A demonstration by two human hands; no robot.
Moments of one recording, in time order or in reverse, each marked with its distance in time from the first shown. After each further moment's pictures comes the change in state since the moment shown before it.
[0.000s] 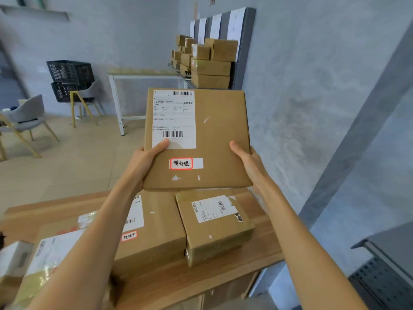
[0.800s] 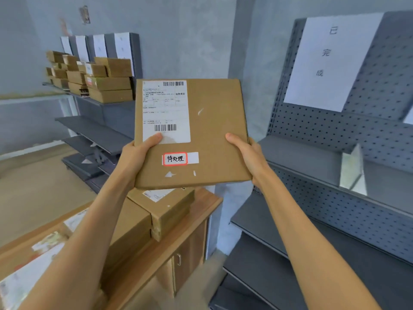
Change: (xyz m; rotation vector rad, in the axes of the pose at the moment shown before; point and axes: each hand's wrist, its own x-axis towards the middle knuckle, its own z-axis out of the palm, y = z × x) left_hand -0.186 0.064 -0.028 0.033 -0.529 0.098; right_hand -0.326 -0.078 0.005 0.001 0.579 -0.088
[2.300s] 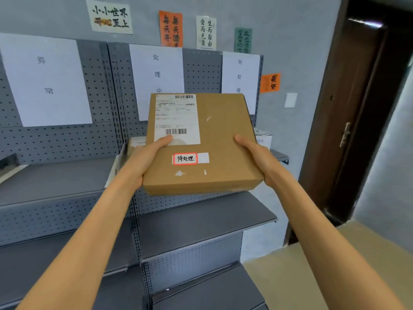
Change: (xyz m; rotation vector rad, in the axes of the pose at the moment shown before) left_hand -0.544 0.041 0.627 -0.042 -1.169 -0.087; right_hand -0.555 -0.076 -0.688 -0.105 0.927 0.089
